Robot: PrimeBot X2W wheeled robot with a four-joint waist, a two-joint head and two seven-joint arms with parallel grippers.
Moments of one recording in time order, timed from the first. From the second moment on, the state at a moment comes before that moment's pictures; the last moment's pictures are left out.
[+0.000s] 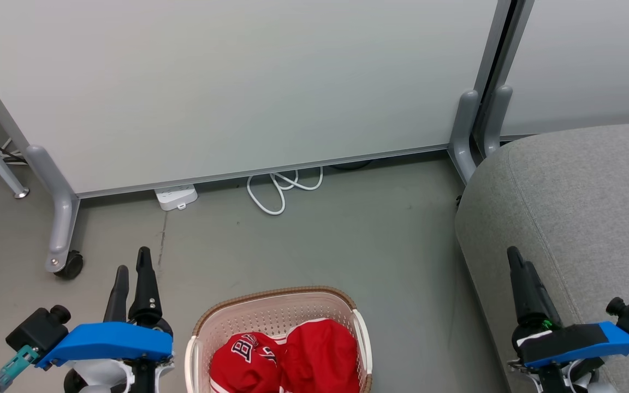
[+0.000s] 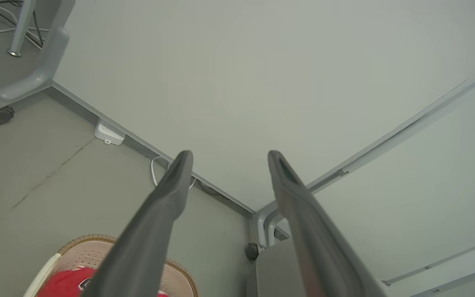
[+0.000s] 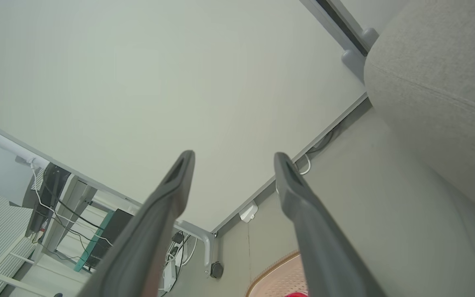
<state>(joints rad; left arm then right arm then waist) -0.09 0.04 0.02 0.22 -0.87 -0.07 -0.06 -0.08 -0.04 -0.01 0.23 0.94 0.13 -0.06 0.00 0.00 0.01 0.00</state>
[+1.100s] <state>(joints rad) -0.11 0.07 -0.08 0.25 -0.44 -0.05 -0.16 -0.10 -0.04 0.05 0.25 0.54 0.13 -0.16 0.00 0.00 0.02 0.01</state>
